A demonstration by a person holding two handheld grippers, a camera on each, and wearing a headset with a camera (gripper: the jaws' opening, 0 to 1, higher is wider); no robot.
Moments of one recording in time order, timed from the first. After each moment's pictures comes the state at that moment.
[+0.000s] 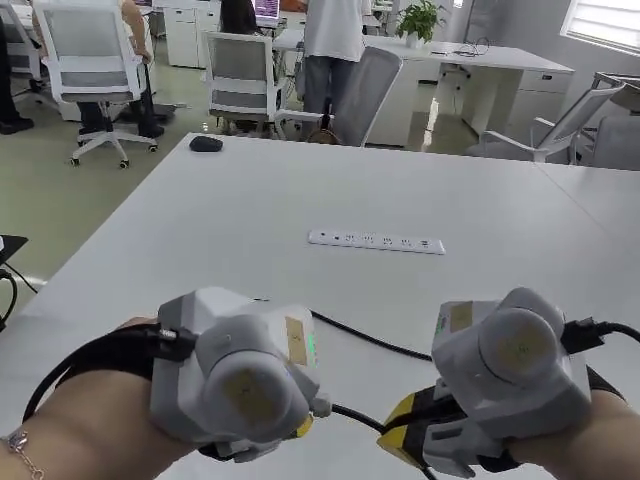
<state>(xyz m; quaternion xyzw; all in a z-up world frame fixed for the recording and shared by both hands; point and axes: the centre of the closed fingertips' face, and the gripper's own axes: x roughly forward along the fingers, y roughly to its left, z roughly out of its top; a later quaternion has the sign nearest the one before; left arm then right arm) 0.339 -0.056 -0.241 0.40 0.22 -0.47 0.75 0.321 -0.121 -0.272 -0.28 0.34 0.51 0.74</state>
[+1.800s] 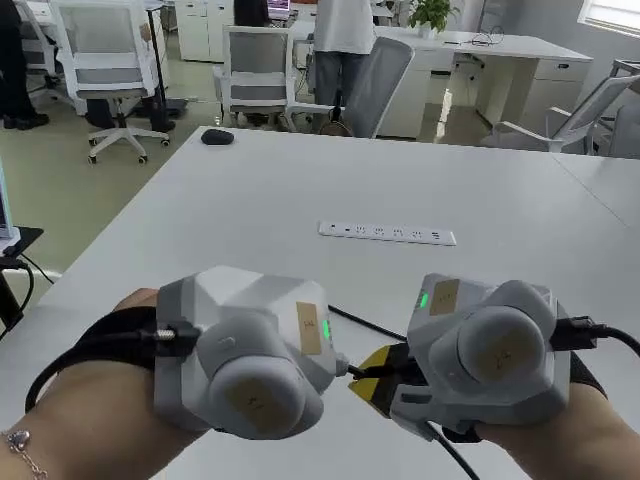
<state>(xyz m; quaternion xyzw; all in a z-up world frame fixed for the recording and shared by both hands) 0.347 -0.062 -0.211 0.44 0.16 -0.43 0.77 0.344 -0.081 -0.239 -0.31 0.23 0.50 0.78</state>
